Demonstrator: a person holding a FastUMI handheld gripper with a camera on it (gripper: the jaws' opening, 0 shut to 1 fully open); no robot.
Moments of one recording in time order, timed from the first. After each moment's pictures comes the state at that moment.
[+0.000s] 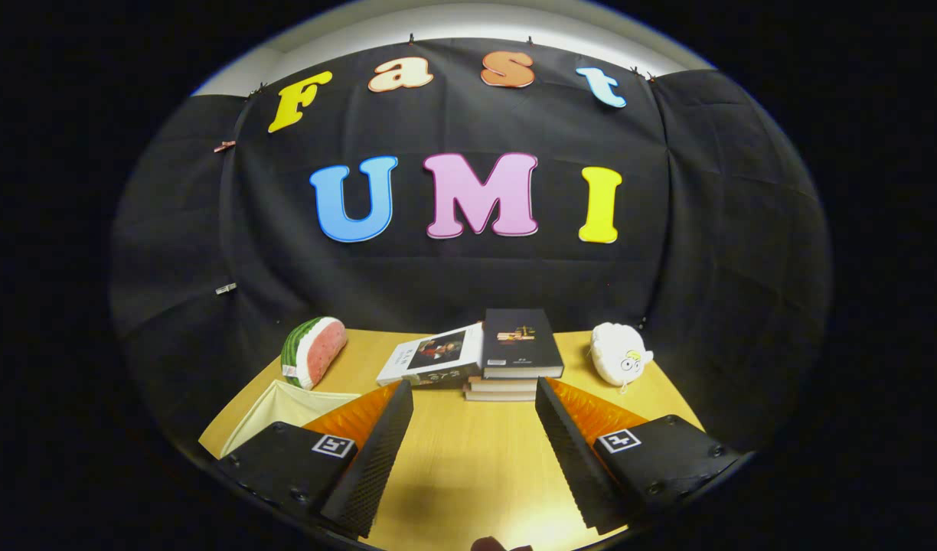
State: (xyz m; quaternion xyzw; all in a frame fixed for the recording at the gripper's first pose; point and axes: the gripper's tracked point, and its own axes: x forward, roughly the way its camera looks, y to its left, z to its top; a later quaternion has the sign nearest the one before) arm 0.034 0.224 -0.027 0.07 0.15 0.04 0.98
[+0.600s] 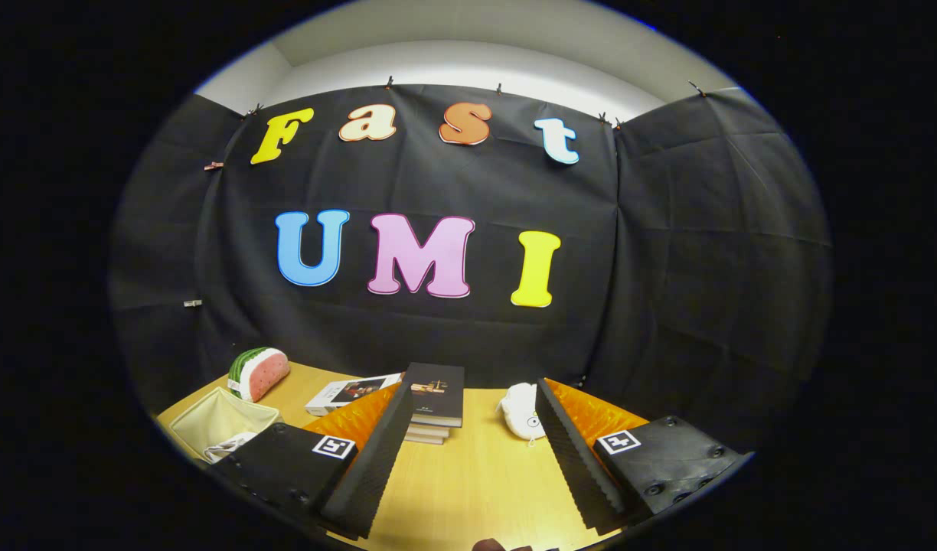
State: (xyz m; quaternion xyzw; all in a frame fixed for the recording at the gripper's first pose) arm 0.018 0.074 0.022 0.03 0.05 -0.01 1.00
